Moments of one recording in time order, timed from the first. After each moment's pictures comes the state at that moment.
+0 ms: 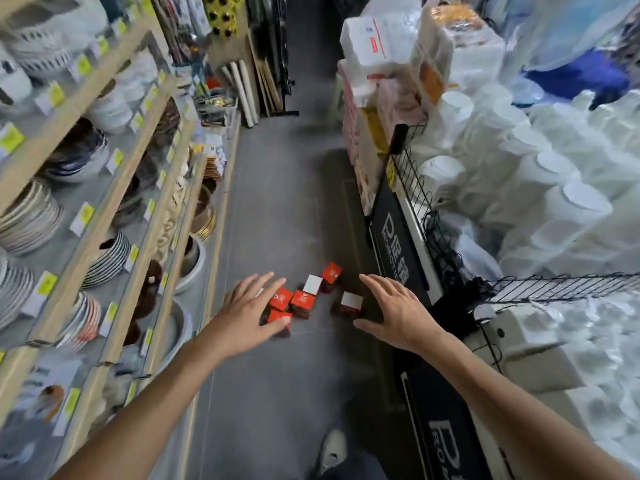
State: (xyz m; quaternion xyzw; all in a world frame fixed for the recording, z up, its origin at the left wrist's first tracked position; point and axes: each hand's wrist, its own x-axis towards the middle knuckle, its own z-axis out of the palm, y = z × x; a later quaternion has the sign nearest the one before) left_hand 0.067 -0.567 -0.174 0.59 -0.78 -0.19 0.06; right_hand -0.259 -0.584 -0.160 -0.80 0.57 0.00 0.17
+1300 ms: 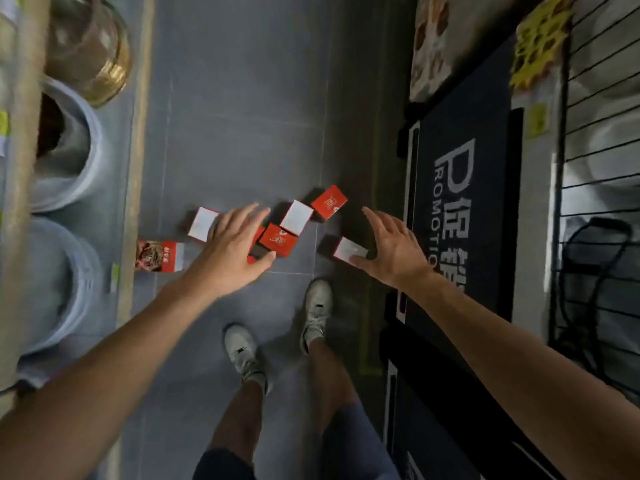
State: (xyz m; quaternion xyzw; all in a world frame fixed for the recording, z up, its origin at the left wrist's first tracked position) left_hand 0.047 -0.942 -0.532 0.64 -0.71 -0.30 0.03; right_hand -0.258 -1.006 -0.521 -0.73 0.59 0.17 0.31
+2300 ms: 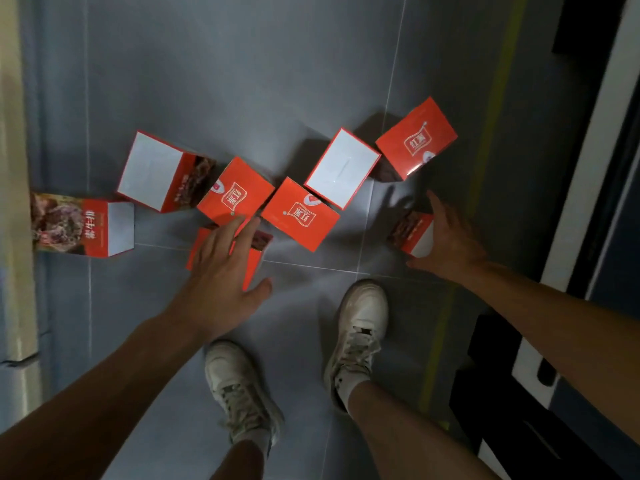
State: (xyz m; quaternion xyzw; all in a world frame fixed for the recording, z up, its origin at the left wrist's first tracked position) left_hand 0.070 -0.879 -0.911 0.71 -0.60 -0.38 0.00; right_hand -0.279 -1.011 -0.981 -0.66 0.63 0.21 0.35
